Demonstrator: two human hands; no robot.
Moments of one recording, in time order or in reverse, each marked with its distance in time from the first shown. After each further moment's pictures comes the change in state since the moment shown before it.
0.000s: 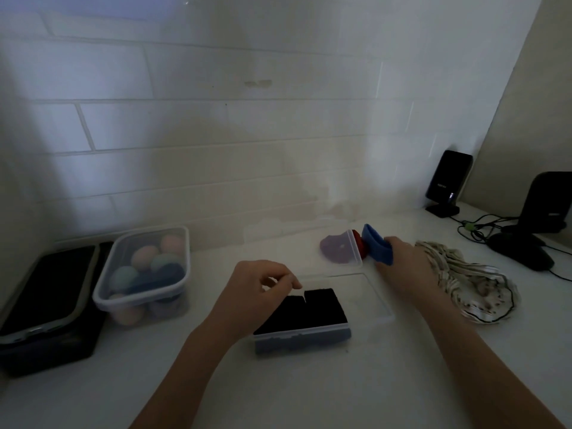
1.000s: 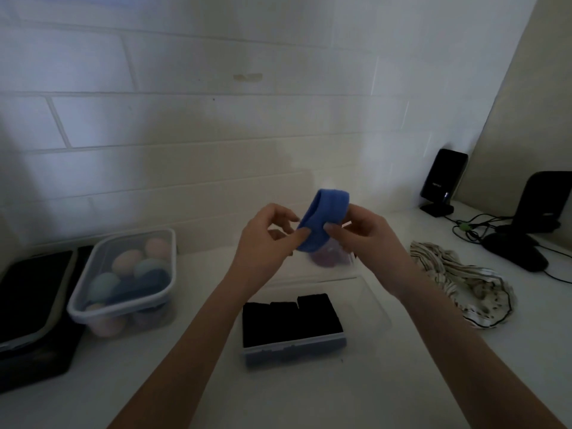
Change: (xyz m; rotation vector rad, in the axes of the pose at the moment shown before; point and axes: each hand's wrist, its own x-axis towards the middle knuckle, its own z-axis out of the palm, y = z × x) left_hand 0.066 0.010 0.014 -0.291 0.136 -0.125; right_hand -0.029 -0.089 -0.043 1.059 0.131 -0.296
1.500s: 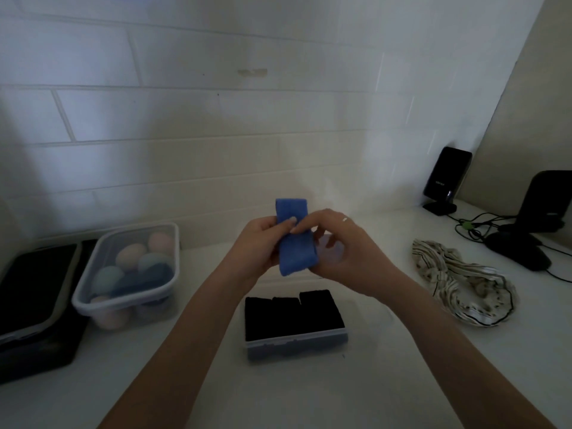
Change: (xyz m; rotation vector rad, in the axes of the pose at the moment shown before) left_hand 0.002 -0.002 -0.004 -0.429 -0.117 -0.380; right_hand -0.008 0.002 0.020 -0.369 -0.242 -0.354
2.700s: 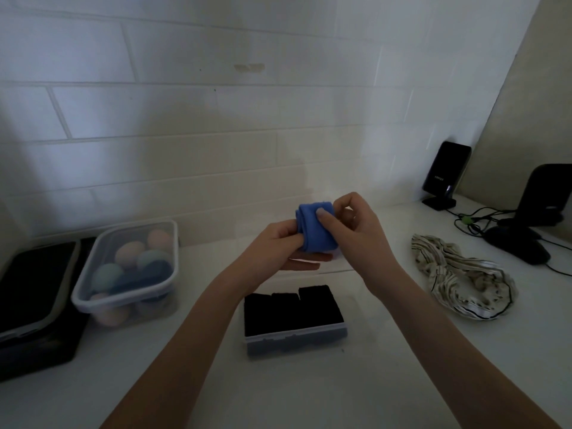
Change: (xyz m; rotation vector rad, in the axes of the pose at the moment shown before) left_hand -0.012 -0.003 0.010 0.188 -0.268 0.003; right_hand 0.008 -0.004 0.004 0.309 0.392 0.378
